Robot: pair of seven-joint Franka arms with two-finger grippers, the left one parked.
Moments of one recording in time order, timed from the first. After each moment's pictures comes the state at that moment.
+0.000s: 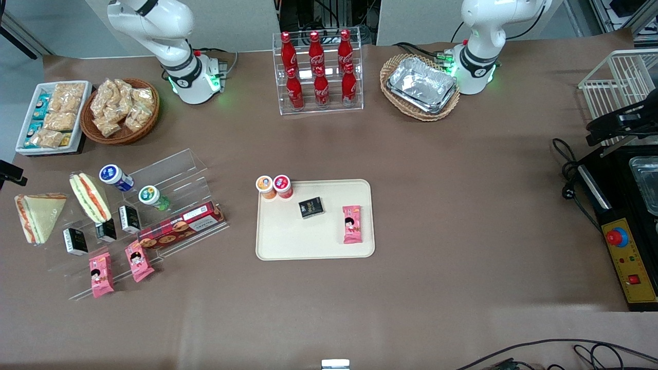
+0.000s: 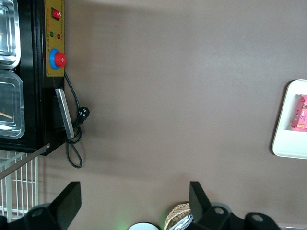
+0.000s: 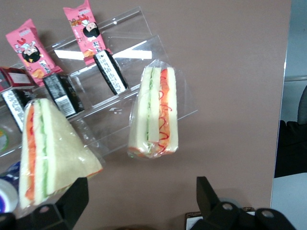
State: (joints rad) arm -0.18 0.08 -0.33 -1.86 -0.05 1.98 -0.48
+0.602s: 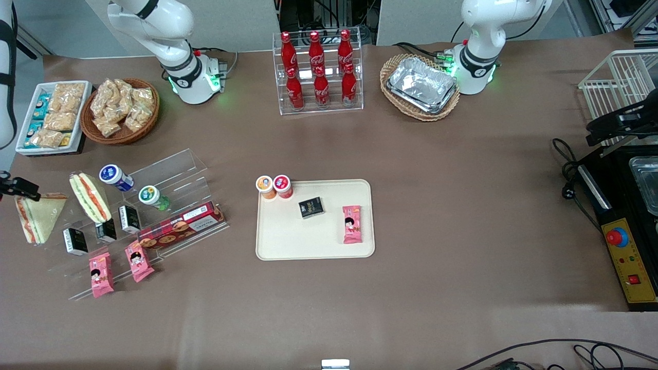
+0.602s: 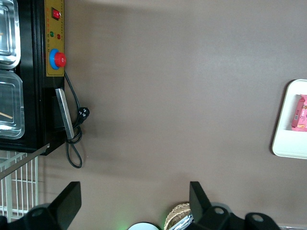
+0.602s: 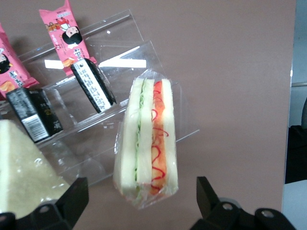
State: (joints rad) arm -0.19 0.15 -0.33 -1.94 -0.03 2.18 -0.48
